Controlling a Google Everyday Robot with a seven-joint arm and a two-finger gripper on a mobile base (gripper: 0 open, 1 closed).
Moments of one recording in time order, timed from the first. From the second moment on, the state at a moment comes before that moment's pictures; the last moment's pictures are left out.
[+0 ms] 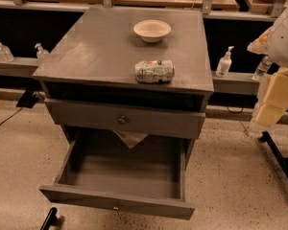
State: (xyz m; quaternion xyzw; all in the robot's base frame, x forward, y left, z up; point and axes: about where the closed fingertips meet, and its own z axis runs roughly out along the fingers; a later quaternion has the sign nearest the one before) arm 0.438 -0.217 0.976 -0.60 0.78 -0.03 0.16
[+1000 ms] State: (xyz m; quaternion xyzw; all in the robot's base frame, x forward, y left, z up) arm 0.505 -0.195 0.952 -0.65 0.75 -0.06 0.14
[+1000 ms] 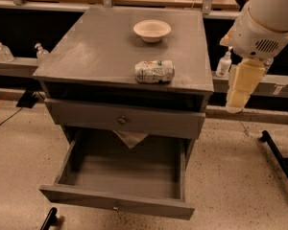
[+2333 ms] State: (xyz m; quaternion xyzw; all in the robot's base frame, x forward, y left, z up) arm 0.590 -0.110 0.948 -0.72 0.63 -0.23 0.18
